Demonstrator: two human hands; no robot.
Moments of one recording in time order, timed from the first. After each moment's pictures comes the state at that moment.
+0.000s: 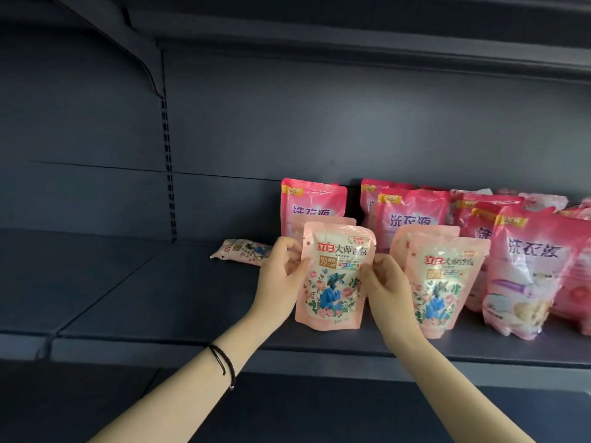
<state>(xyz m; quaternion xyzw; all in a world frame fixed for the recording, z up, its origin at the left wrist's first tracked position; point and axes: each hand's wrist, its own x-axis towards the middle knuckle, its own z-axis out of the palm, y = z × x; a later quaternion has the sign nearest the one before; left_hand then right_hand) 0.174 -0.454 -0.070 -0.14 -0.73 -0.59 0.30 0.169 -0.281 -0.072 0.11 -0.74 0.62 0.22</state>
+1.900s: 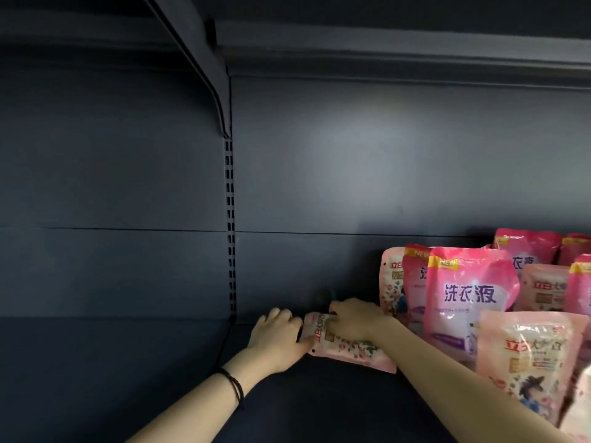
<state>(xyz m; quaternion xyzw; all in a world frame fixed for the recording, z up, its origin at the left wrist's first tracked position) -0.013 -0.704 -0.102 -0.10 -0.99 -0.05 0.08 -0.045 -0.532 -0.055 0.17 -0.98 0.01 -0.04</state>
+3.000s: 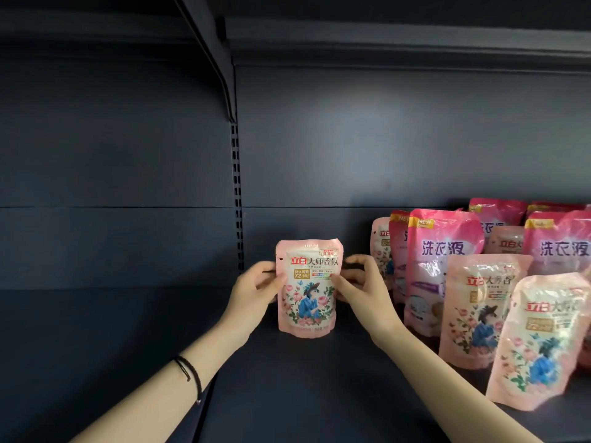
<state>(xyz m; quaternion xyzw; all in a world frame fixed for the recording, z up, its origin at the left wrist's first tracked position) 0.087 -0.731 -0.068 -0.08 -0.72 -0.66 0.17 0.072 -0.533 -0.069 0.15 -0.71 0.67 0.14</state>
